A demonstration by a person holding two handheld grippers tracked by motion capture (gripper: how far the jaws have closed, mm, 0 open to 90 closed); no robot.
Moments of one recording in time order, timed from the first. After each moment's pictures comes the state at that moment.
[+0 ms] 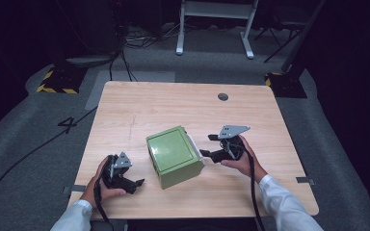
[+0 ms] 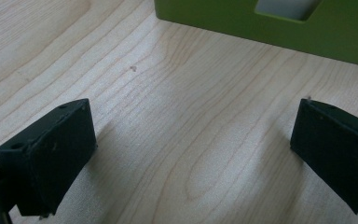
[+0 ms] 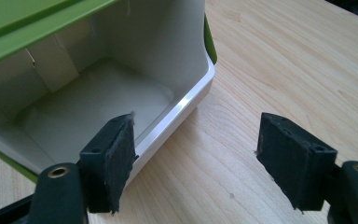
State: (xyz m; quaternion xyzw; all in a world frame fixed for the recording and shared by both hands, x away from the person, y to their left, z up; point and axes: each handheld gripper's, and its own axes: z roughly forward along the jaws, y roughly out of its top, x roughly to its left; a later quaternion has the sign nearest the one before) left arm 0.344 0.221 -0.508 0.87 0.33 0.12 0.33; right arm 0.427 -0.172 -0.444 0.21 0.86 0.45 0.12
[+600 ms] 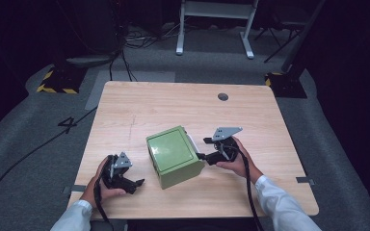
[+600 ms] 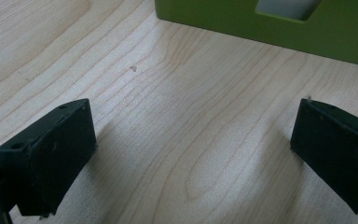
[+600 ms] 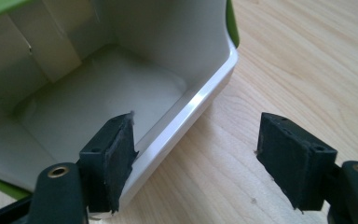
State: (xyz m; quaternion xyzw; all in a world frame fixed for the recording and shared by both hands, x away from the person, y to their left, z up) left arm 0.343 0.221 -0.508 0.87 0.33 0.12 0.33; right arm 0.428 -0.158 -0.458 0.20 0.88 0.43 0.10
